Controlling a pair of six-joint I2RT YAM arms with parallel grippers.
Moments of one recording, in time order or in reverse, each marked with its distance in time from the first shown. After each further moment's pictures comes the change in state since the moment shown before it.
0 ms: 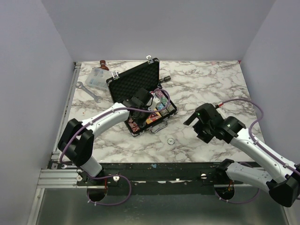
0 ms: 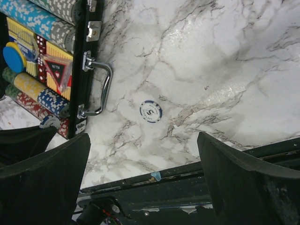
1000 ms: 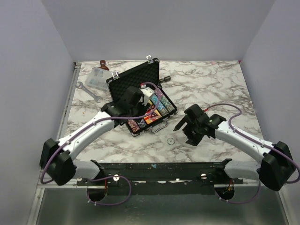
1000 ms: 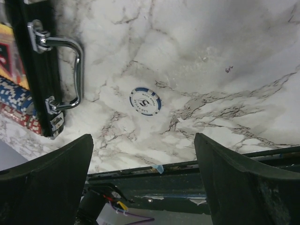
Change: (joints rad) left arm -0.008 -0.213 -0.074 0.100 -0.166 -0.023; right arm 0.000 0.191 -0.098 0.185 -0.186 0.034
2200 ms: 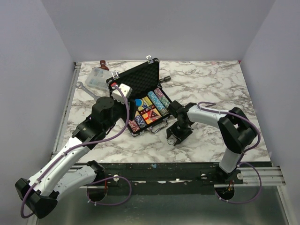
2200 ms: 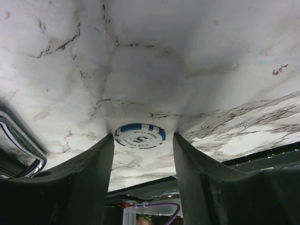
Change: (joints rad) left arm 0.039 -0.509 -0.205 0.290 -0.018 -0.102; right arm 0.003 0.590 0.245 -0.097 -0.200 0.148
